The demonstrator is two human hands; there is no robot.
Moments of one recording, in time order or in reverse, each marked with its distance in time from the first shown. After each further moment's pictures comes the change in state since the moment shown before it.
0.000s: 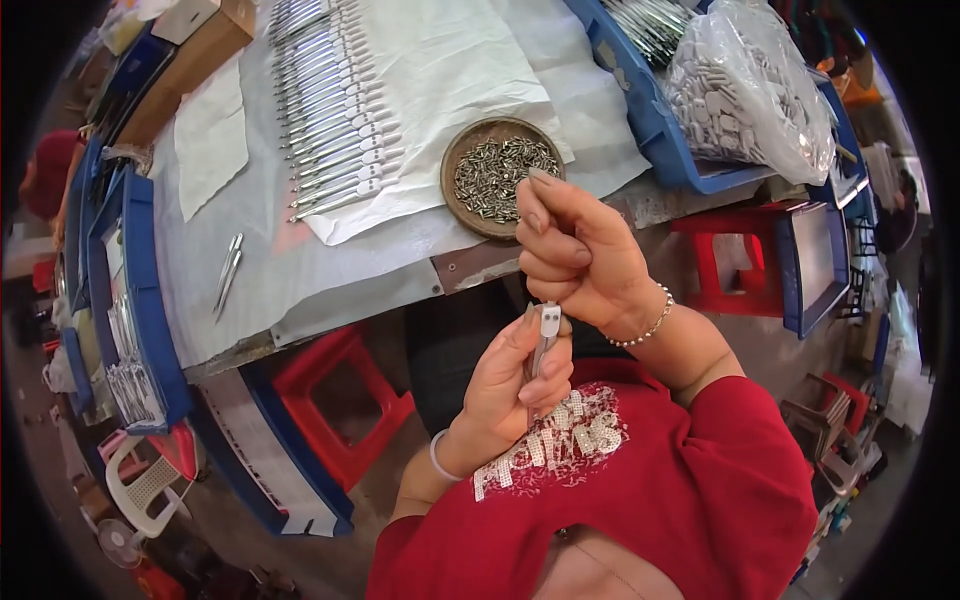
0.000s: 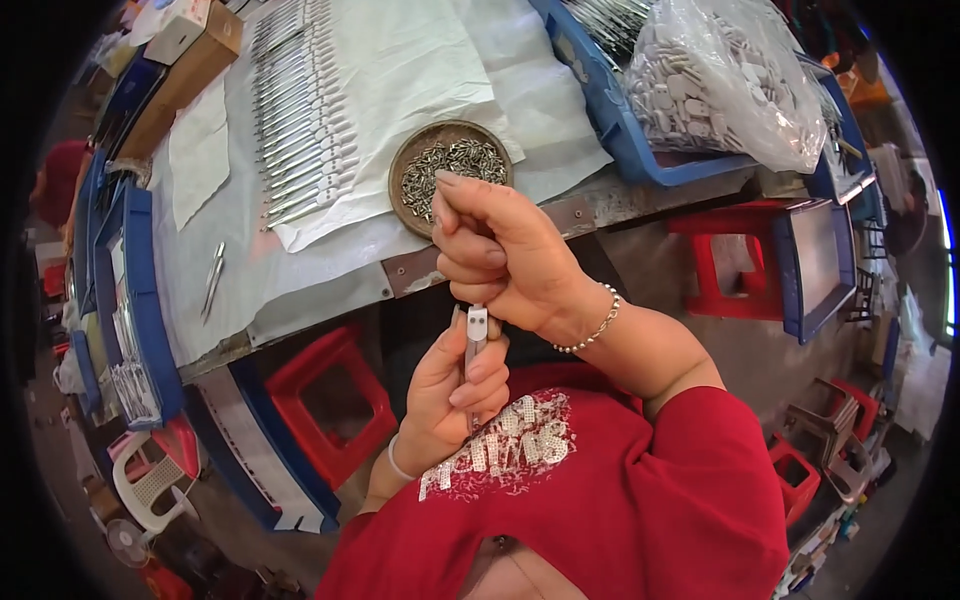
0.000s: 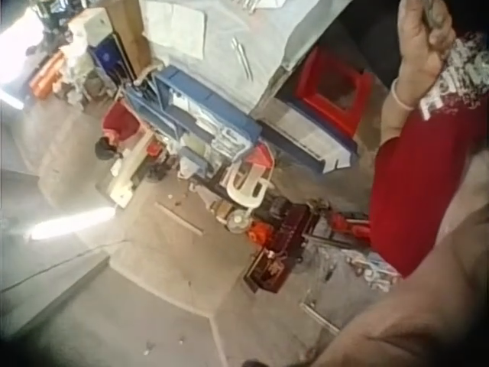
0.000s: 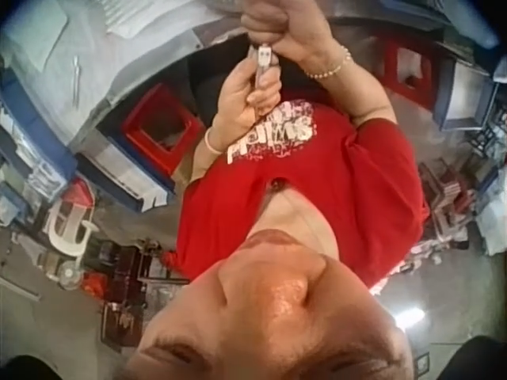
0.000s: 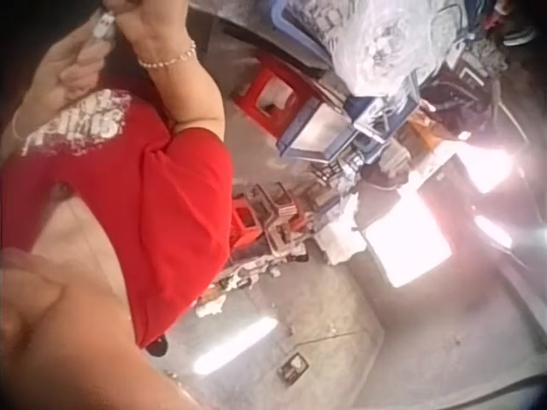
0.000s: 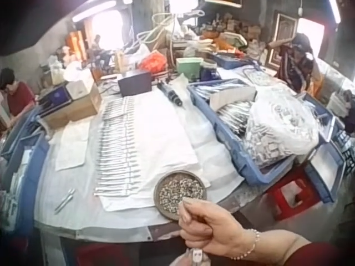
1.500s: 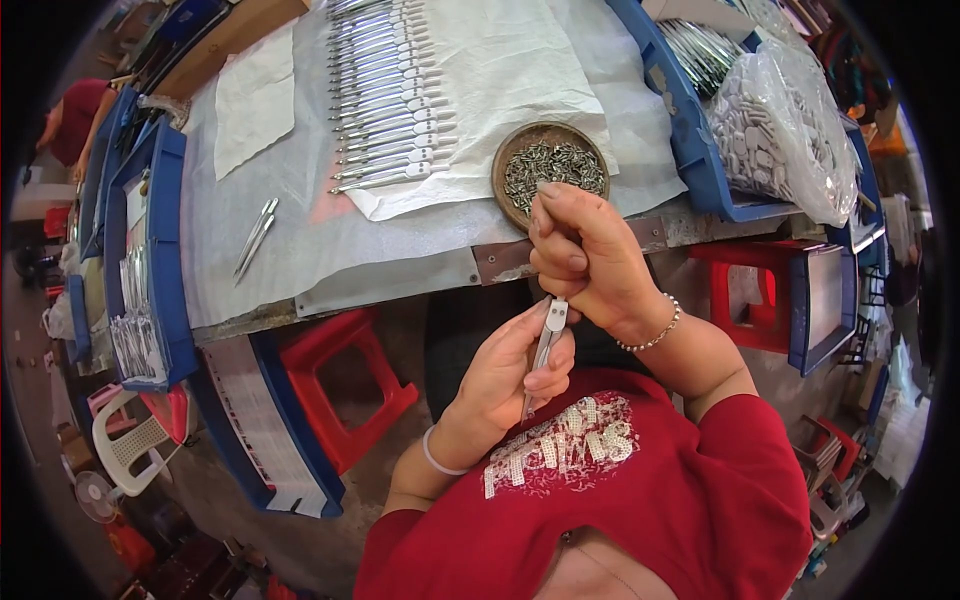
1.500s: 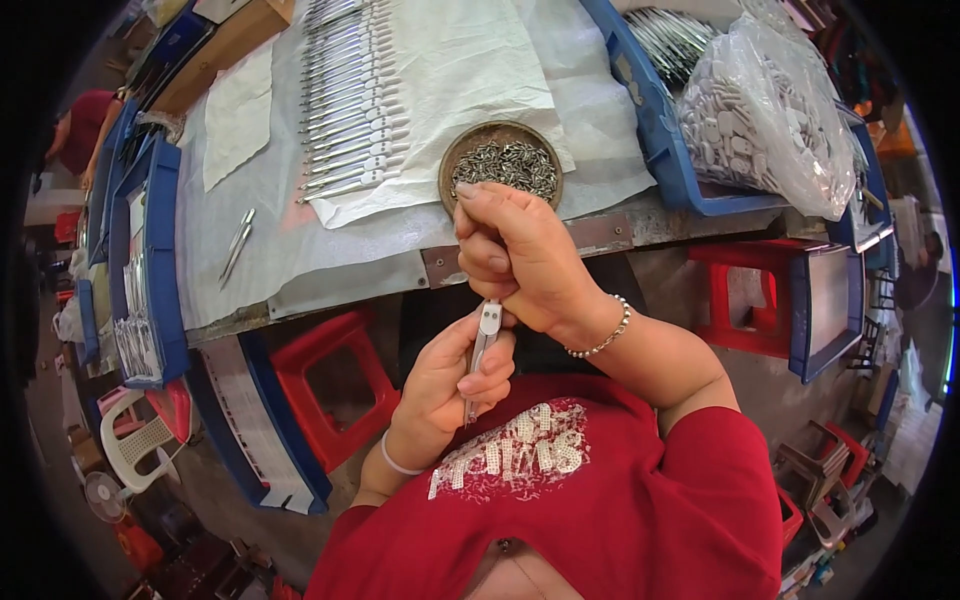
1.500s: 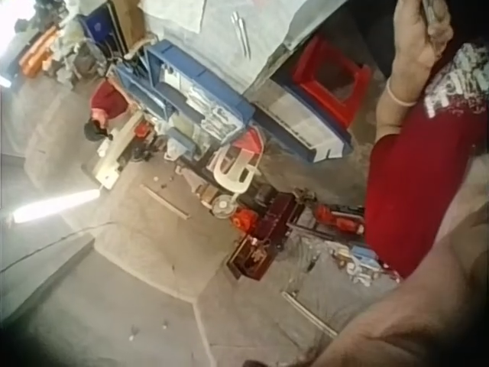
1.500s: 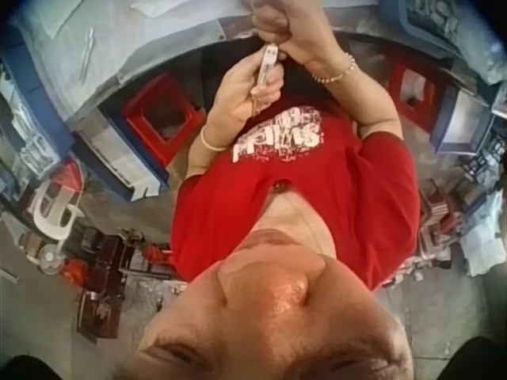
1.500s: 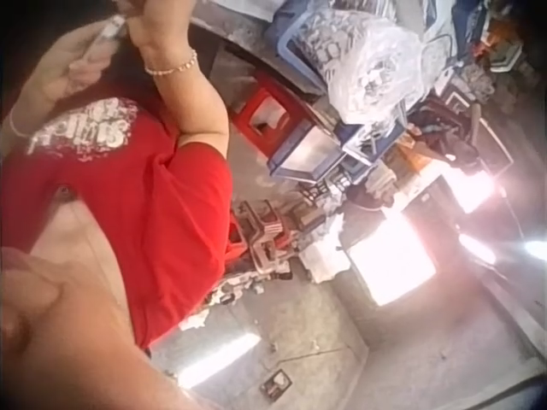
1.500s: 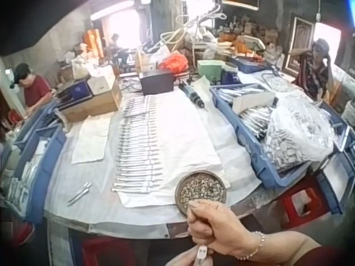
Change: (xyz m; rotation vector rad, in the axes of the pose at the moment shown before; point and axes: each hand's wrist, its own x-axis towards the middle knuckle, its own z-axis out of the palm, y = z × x) left_hand -0.011 0.020 -0.003 0.082 0.099 0.006; right_hand 0.015 0.014 0.007 -0.165 0.083 -0.023
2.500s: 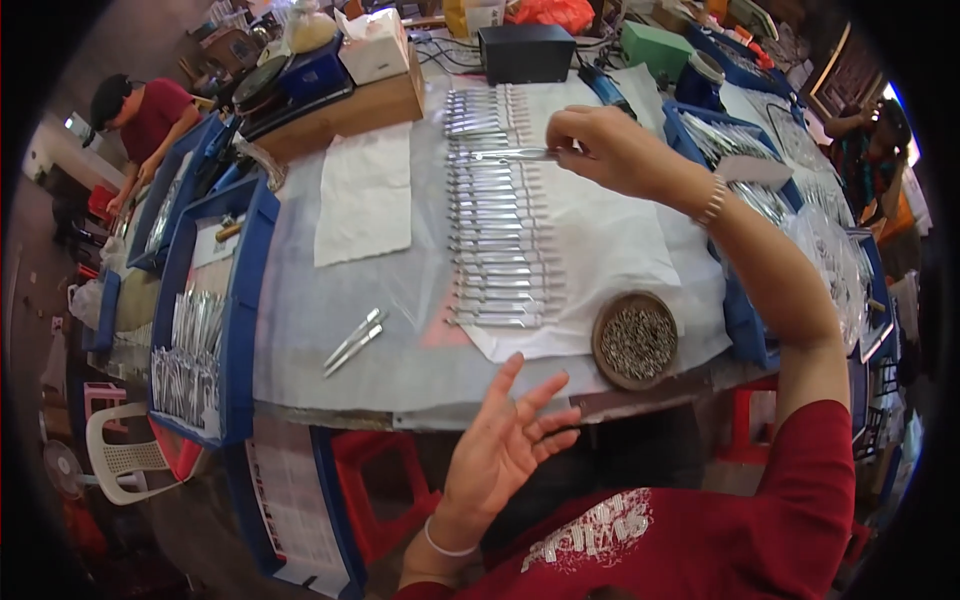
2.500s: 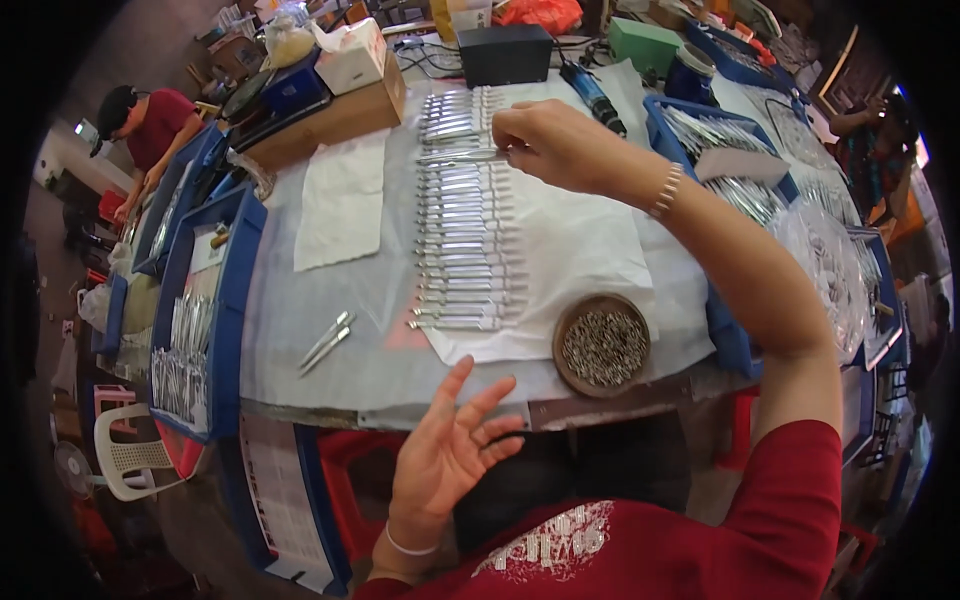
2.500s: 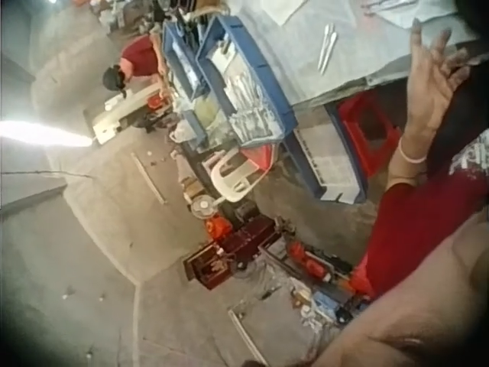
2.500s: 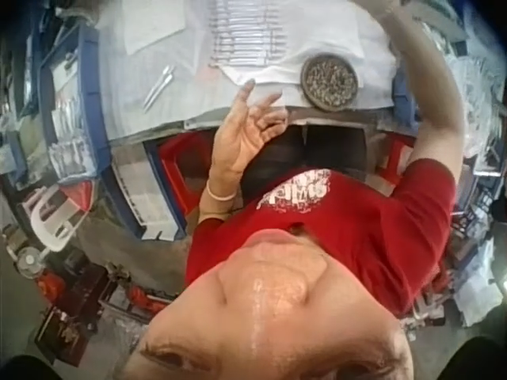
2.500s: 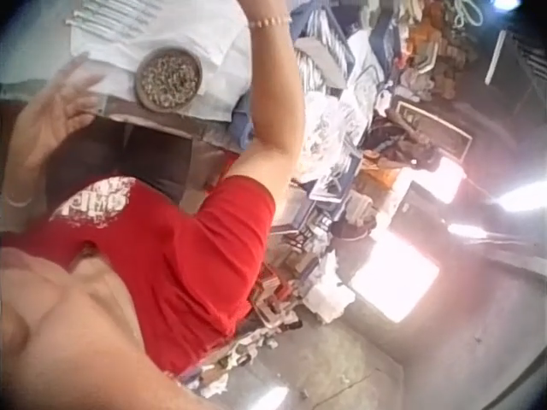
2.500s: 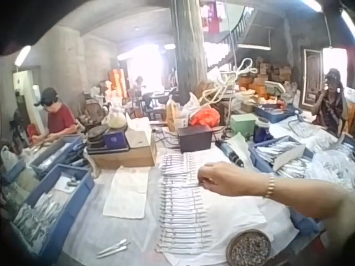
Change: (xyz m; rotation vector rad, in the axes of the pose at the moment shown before) left_hand -0.050 0.091 0.010 0.171 -0.087 0.456; right_hand 0.177 -0.152 0.081 -2.036 -0.380 -0.978
